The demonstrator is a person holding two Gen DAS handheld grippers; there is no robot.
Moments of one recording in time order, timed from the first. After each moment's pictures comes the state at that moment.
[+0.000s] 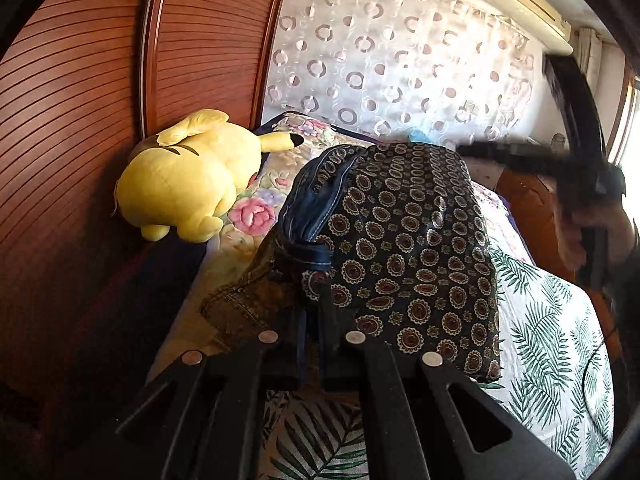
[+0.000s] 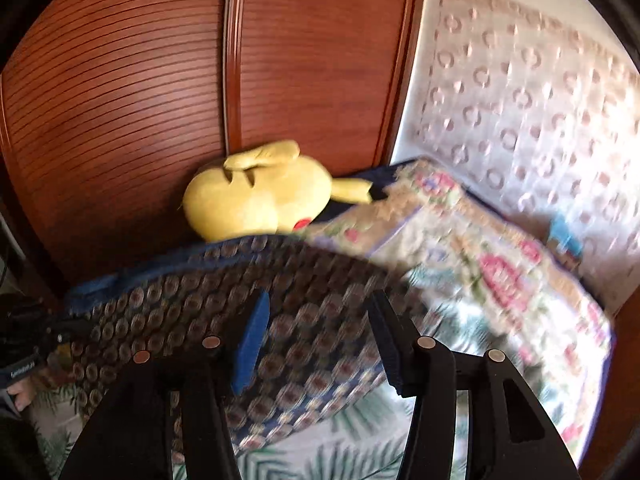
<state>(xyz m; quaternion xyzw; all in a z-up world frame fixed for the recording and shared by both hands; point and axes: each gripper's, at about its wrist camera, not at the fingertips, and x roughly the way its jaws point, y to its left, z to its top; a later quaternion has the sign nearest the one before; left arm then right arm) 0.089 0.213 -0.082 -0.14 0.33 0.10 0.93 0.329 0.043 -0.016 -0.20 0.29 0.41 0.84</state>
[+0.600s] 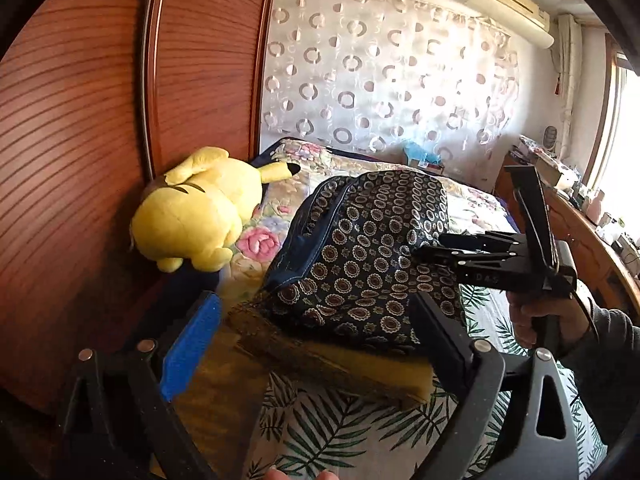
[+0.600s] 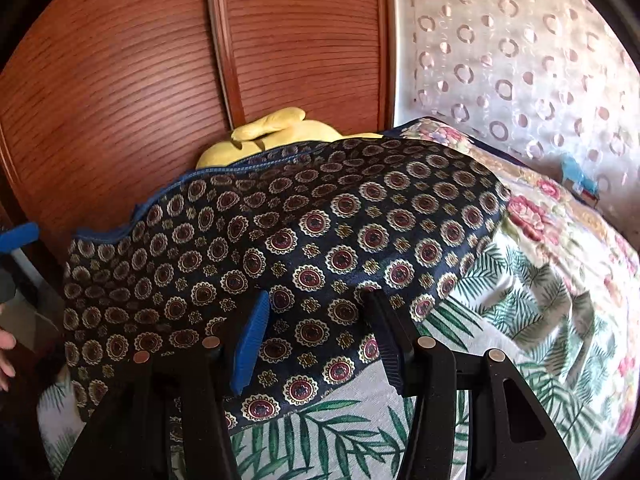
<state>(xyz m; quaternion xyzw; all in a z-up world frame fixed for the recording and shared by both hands) 0.058 0.203 -0.038 -0.09 0.30 0.10 0.94 0.322 0.018 -0.060 -0.13 0.33 0.41 0.84</state>
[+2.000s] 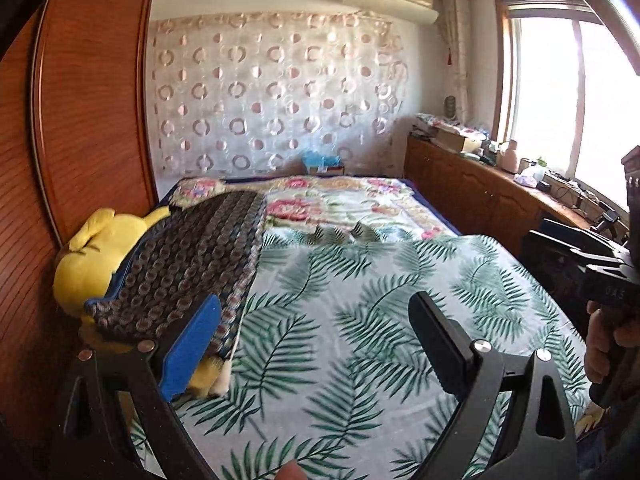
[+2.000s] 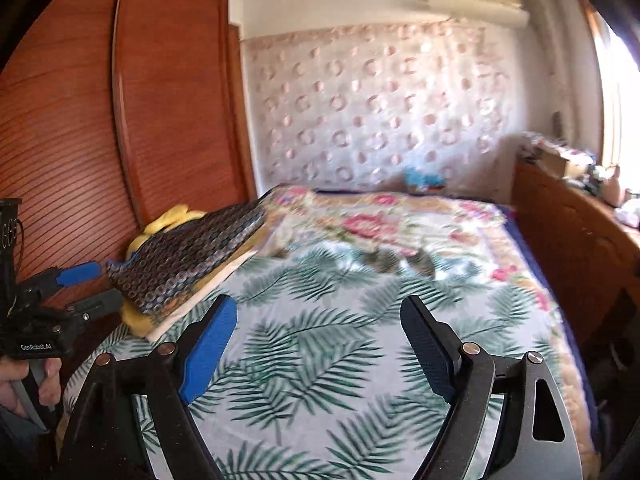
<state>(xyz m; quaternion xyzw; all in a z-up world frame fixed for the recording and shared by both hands) 0.034 0.032 0.001 0.00 0.25 -0.06 0.97 0.061 -0.209 0.015 -0.01 0.21 0.18 0.96</state>
